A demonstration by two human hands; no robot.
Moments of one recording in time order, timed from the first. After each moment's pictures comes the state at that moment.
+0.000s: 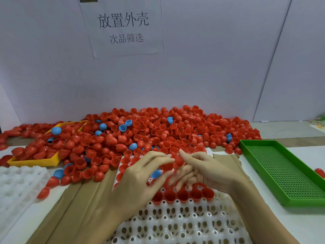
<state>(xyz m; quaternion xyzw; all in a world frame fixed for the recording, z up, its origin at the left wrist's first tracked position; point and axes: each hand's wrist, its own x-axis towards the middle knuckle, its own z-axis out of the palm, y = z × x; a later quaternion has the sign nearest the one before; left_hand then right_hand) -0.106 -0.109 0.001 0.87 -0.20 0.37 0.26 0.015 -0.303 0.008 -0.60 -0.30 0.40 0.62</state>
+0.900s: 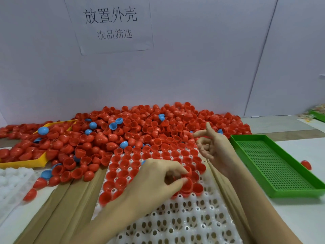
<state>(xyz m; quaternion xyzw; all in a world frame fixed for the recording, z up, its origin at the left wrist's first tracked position) -0.094 -0.154 0.010 0.90 -0.16 0.16 0.38 0.059 -0.340 0.006 -0.58 -0.14 0.15 0.79</state>
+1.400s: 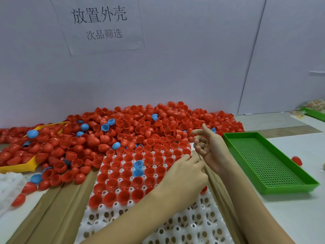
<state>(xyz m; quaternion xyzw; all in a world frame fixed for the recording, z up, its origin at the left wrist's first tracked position) -0.046 -0.226 -0.003 0.92 -0.32 0.20 -0.07 0.066 -0.343 0.001 -0.54 -0.05 0.12 0.83</state>
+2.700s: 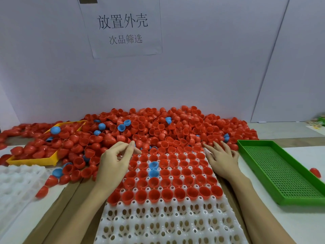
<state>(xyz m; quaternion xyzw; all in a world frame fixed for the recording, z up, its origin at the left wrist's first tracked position) -0.075 -0.055 -0.016 0.82 0.06 0.34 0.45 0.130 -0.356 -0.081 -0.98 -0.13 -0.06 0.14</state>
